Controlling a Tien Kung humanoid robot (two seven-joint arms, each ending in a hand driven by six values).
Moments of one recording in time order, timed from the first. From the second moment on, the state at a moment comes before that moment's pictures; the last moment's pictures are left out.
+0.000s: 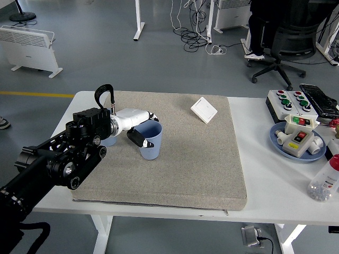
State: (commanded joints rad) left arm -1.02 0.12 -0.96 -0.69 2.15 -0.39 -0.02; right arm 0.08 -0.12 1.25 0.18 -0.88 -0.03 -0.17
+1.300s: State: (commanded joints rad) left arm -1.08 0.34 -1.12 -0.78 2.23 -0.52 0.04; right arm 0.06 -0.12 1.26 0.18 -0.87 -0.04 -0.17
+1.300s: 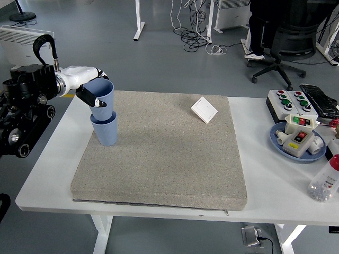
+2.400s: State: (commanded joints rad) left arm -1.08 0.31 -1.14 -0.64 2.25 -0.45 -0.04; right arm 0.06 -0.12 1.25 0.18 -0.87 -0.04 -0.17
